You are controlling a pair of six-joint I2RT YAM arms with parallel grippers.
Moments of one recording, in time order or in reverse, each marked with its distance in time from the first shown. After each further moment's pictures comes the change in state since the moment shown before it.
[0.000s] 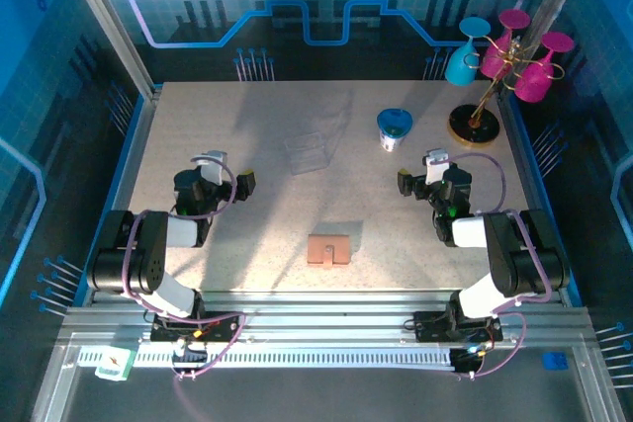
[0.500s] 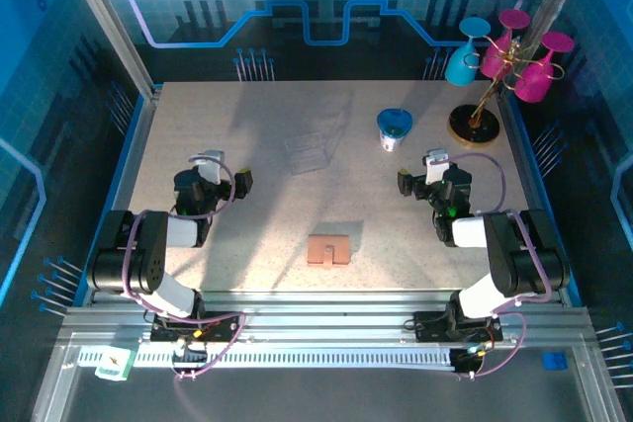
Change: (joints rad) left arm 0.000 0.000 0.000 0.000 -0.074 -0.011; right arm 0.000 0.000 0.000 0.000 0.000 0.000
